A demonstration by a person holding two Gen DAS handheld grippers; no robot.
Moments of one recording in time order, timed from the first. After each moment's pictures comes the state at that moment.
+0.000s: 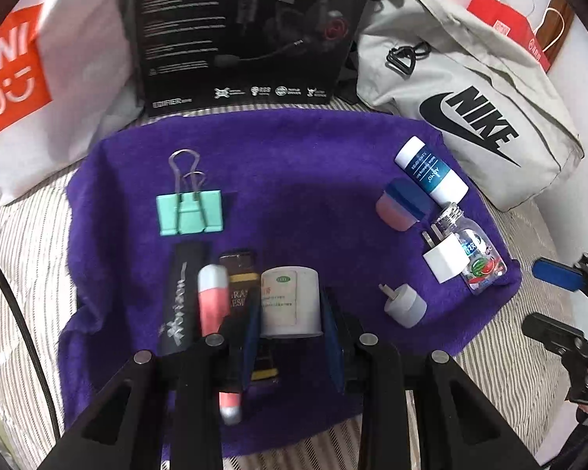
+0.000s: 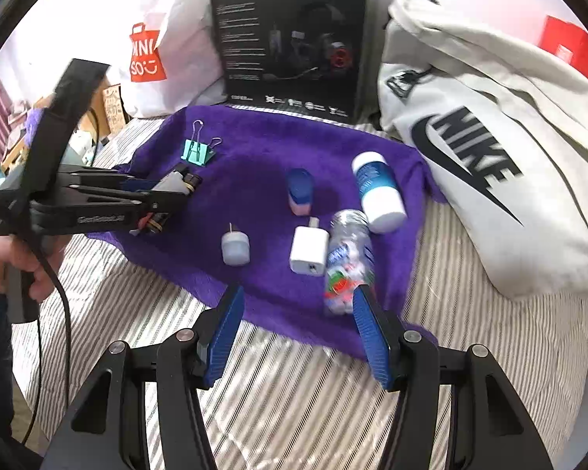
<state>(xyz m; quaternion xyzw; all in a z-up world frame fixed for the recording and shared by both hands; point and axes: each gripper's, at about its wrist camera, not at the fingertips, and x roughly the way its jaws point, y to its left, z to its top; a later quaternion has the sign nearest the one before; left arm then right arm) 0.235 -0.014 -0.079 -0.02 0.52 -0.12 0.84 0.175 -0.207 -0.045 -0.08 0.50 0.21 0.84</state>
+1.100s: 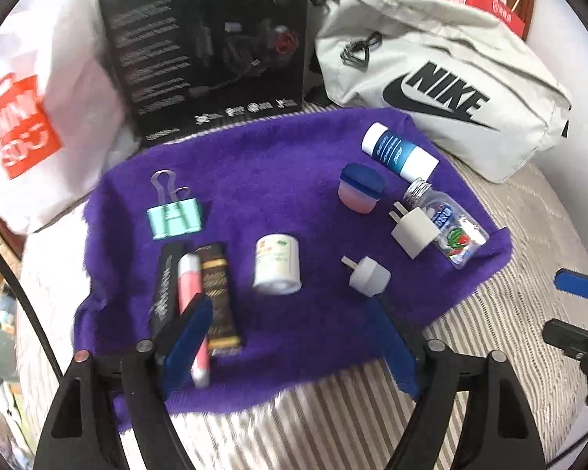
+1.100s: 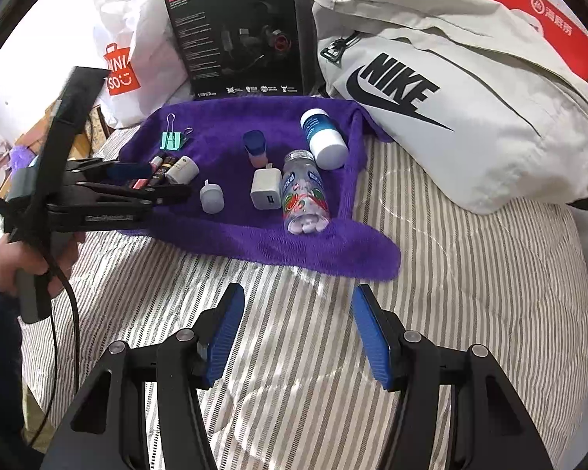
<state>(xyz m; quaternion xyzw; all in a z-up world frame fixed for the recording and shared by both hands) 0.191 -0.048 -0.052 0.05 0.49 -0.09 0.87 0.124 -0.253 -0.049 -0.02 0.51 0.16 0.85</state>
